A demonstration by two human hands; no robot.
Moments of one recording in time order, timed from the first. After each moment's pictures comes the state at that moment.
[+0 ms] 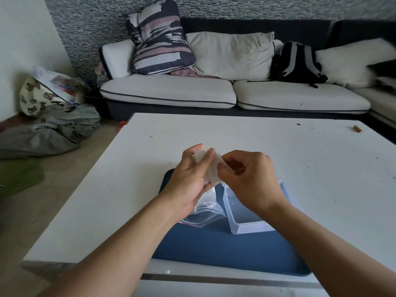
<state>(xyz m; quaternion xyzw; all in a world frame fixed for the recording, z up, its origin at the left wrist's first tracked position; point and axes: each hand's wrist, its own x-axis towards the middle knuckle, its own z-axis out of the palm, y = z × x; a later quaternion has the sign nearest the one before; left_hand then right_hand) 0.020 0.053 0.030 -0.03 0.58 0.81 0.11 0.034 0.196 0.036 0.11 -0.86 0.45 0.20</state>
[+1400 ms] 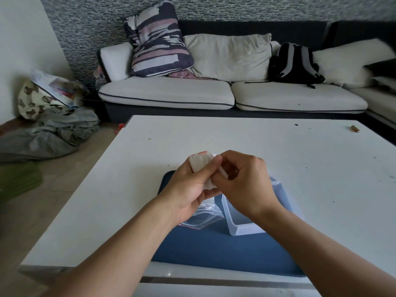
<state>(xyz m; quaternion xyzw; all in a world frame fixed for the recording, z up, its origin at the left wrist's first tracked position) 0.025 0.053 0.034 0.02 0.56 0.81 0.17 0.037 0.190 0.034 0.12 -0.86 0.45 0.22</state>
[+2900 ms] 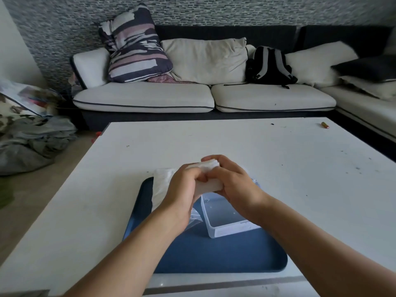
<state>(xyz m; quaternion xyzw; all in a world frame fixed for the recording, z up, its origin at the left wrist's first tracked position) 0.031 0.099 0.037 -0.04 0.63 0.76 0.14 0.033 0.226 0.031 0.01 -0.68 0.73 -0.06</state>
